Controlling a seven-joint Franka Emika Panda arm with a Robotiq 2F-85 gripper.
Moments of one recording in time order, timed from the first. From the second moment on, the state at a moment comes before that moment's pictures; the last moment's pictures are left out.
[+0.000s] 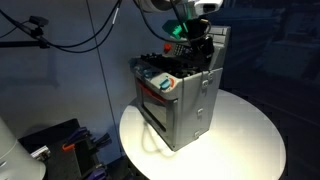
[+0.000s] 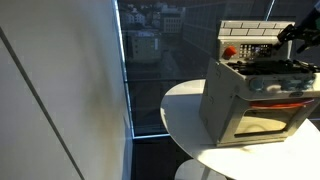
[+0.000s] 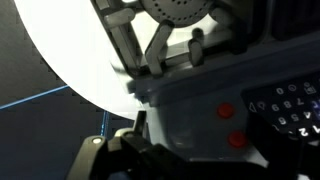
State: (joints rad) arm -0.07 0.14 -0.12 -2.02 0.07 2.57 0.20
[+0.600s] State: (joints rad) arm -0.07 0.15 -0.12 -2.01 0.07 2.57 0.20
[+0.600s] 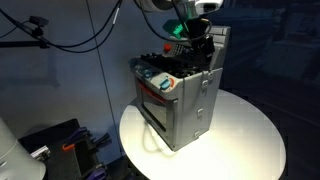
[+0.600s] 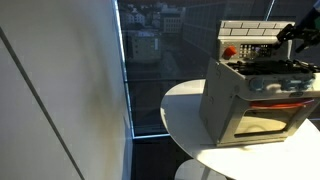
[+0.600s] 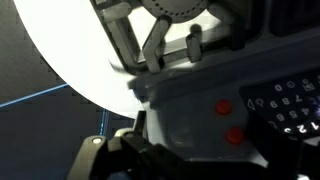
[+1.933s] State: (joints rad) arm -0.07 0.16 -0.12 -1.99 0.07 2.57 0.20
